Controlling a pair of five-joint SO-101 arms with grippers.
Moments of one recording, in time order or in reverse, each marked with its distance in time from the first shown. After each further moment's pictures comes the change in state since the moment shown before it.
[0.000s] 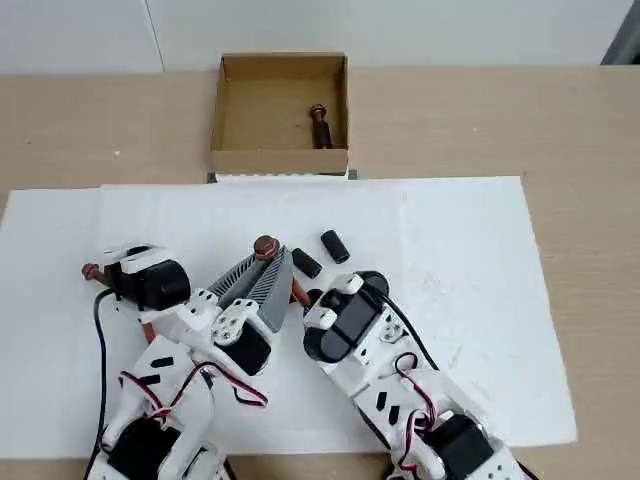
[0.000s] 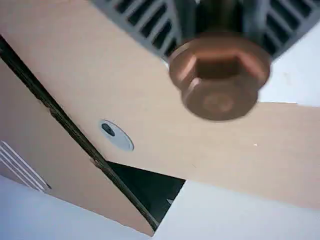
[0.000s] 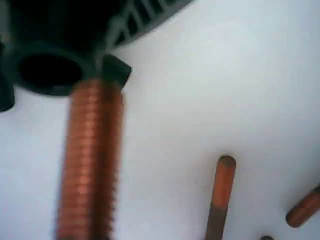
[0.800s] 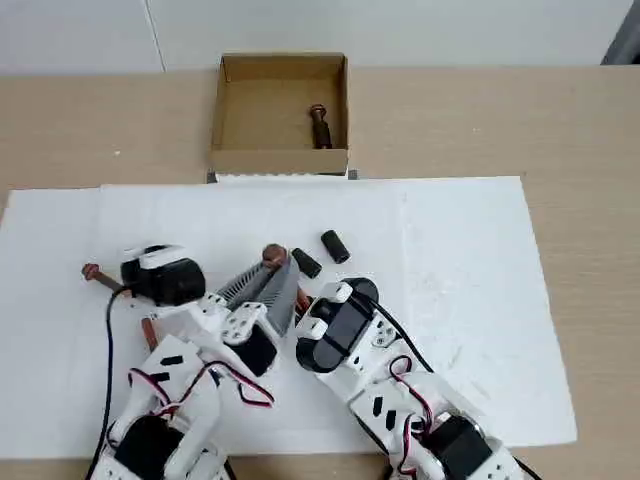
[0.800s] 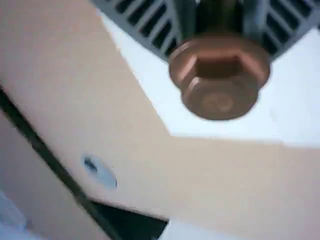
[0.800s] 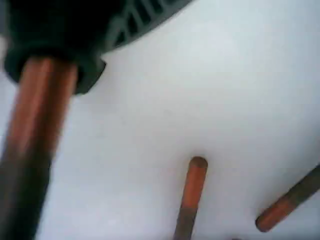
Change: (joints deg) left arm 1.9 0.0 2.8 3.4 -0.2; right arm -3.0 -0.1 0.0 0.0 0.3
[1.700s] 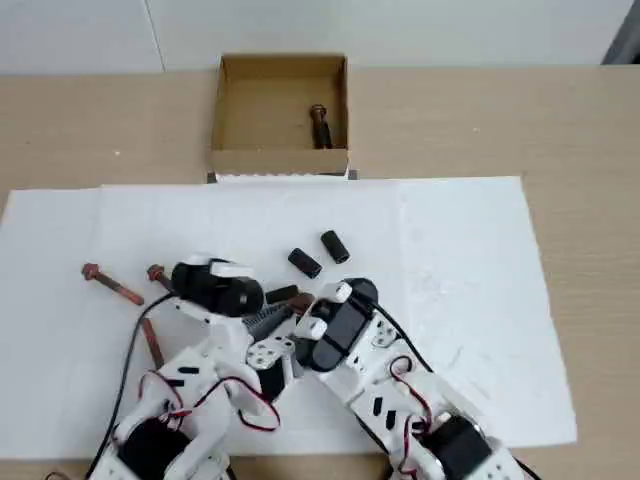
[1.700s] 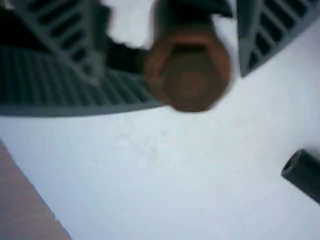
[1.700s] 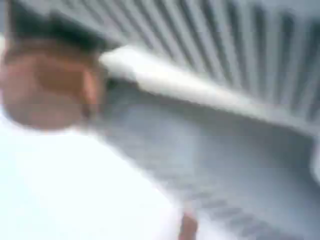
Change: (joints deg) left arm 5.5 -0.3 -0.2 15.2 -9.3; right arm 0.0 0.2 0.2 0.0 0.1
